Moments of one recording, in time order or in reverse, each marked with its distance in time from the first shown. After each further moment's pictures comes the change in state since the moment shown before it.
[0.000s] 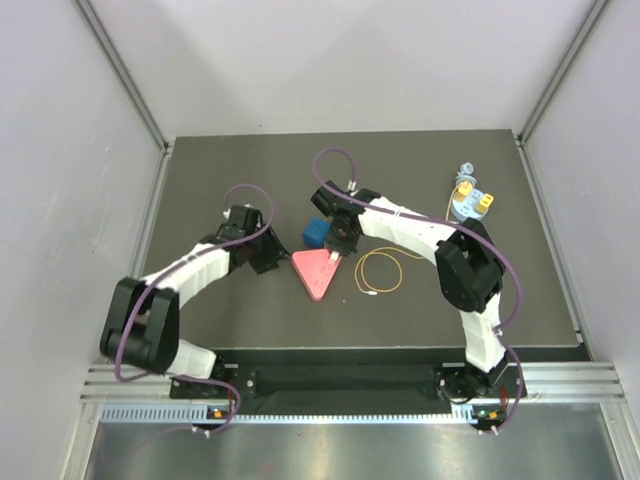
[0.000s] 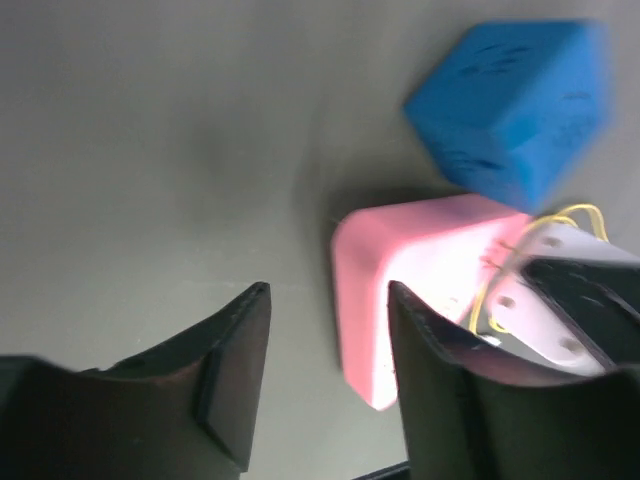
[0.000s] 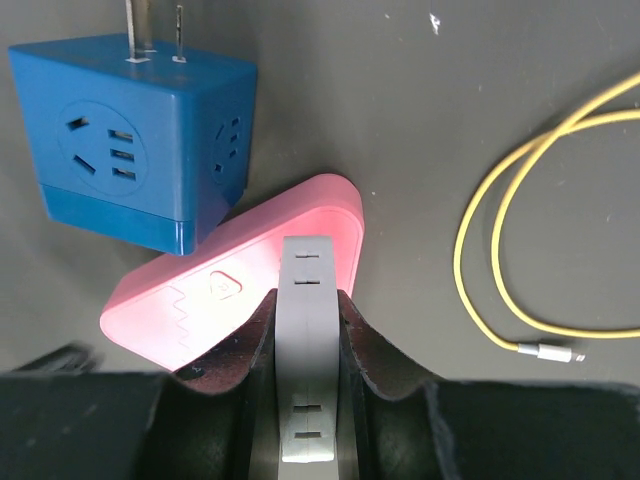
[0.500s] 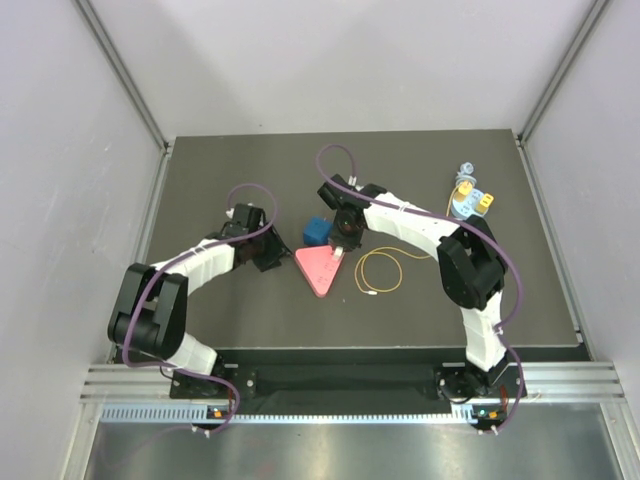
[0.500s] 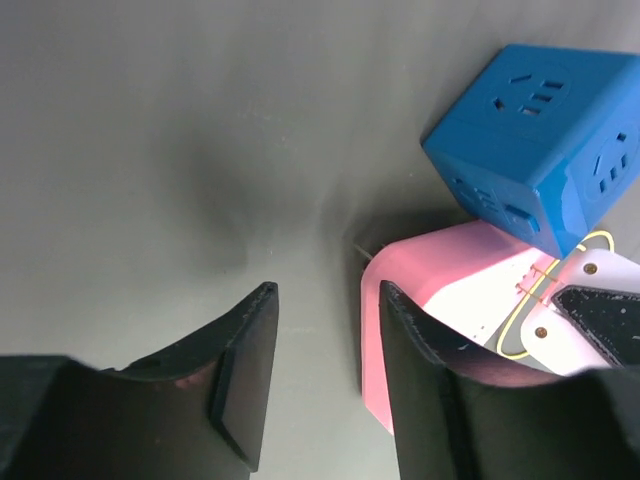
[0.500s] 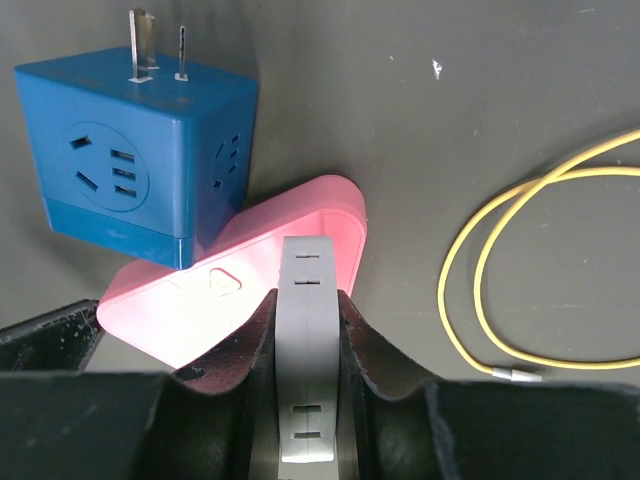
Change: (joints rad) left arm 0.000 0.138 0.021 0.073 0.024 -0.020; right arm -0.043 0.004 0.000 0.029 -0.062 -0.116
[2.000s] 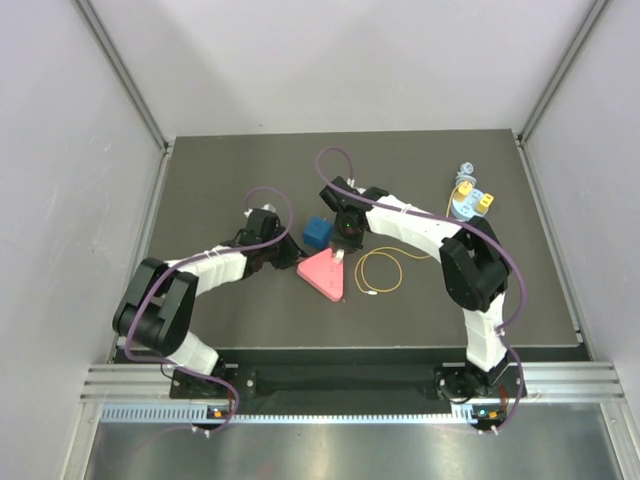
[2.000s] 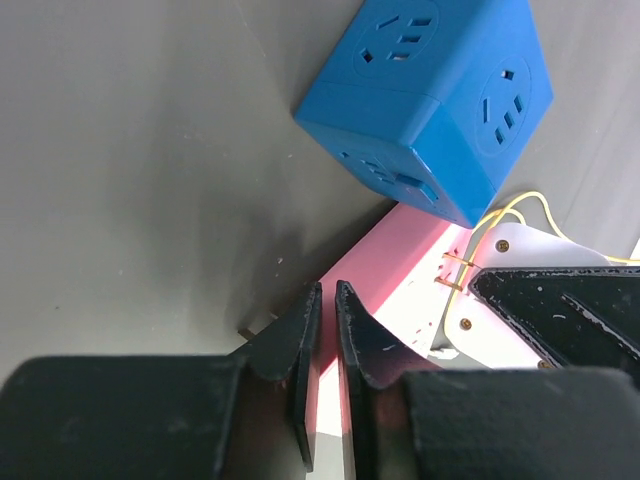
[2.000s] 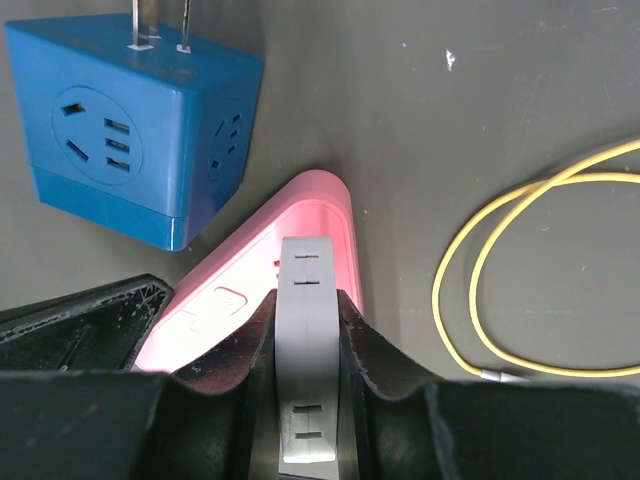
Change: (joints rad) left arm -0.112 0.033 -0.059 0.235 0.036 -0.076; right arm -0.001 -0.021 -0.044 0.040 -0.030 -0.058
